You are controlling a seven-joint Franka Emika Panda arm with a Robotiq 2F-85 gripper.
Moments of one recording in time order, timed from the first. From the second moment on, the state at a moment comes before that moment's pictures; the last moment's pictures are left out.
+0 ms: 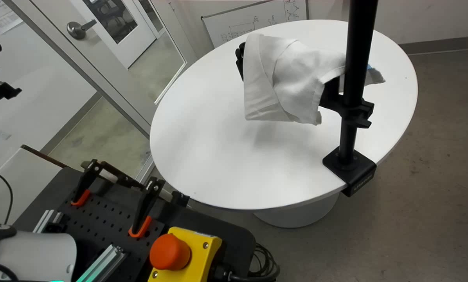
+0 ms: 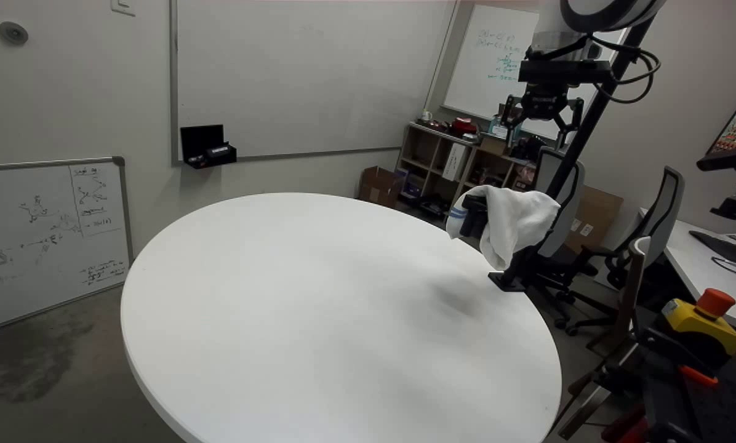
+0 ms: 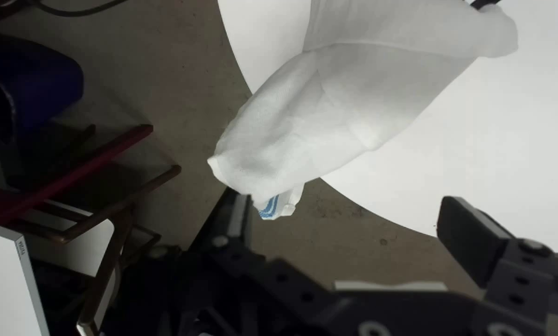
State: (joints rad) arm -0.21 0.23 -0.27 -2.03 -0.33 2.22 1.03
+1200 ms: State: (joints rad) arm -0.12 0.45 -0.39 -2.00 -0.38 2.47 1.30
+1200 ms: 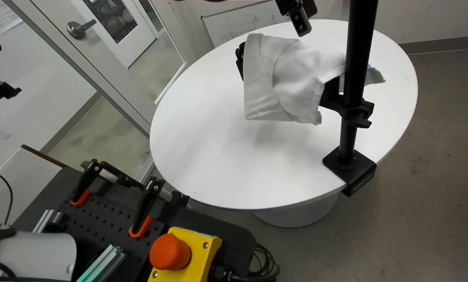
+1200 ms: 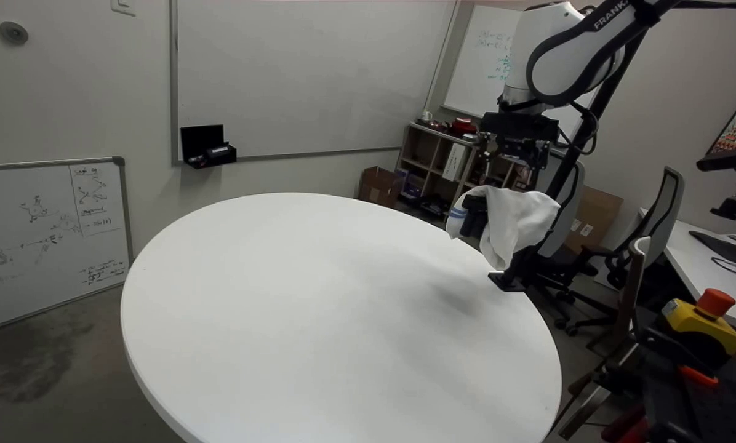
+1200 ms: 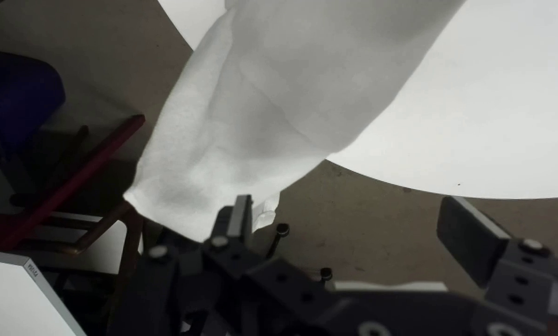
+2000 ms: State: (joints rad) arm -0.08 0.48 -0.40 -2.00 -0.43 2.47 1.32
